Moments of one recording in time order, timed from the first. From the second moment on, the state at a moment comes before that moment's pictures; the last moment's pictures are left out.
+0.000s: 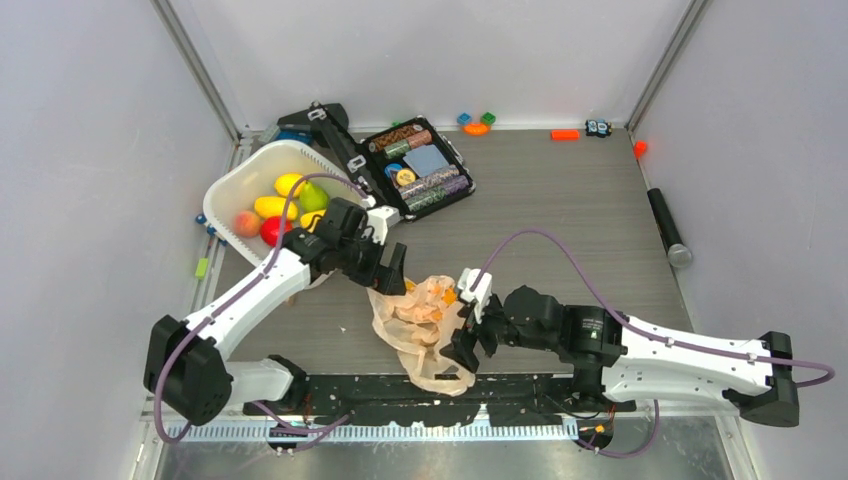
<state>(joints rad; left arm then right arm) -0.53 1.23 0.95 -0.66 0.37 -0.15 1.28 0.81 0.69 -0.35 0.02 0.18</state>
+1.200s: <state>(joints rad) -0.56 0.90 0.91 -0.71 0.26 -0.28 1.14 1.12 0.72 -0.51 0.17 0.58</state>
